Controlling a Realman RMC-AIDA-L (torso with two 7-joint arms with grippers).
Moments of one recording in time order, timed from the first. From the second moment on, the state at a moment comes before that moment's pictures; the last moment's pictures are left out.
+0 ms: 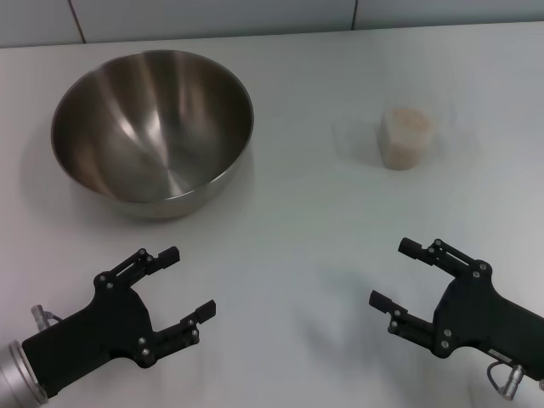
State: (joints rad) left arm -0.31 -2.07 0.52 0.12 1.93 1.61 -0.47; right arm 0.27 2.08 0.39 -0.09 -2.72 -1.68 0.28
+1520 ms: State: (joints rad) left arm -0.36 -2.06 0.04 0.17 1.91 1.65 -0.89; right arm 0.29 2.08 0.40 -0.09 -2.72 -1.67 0.28
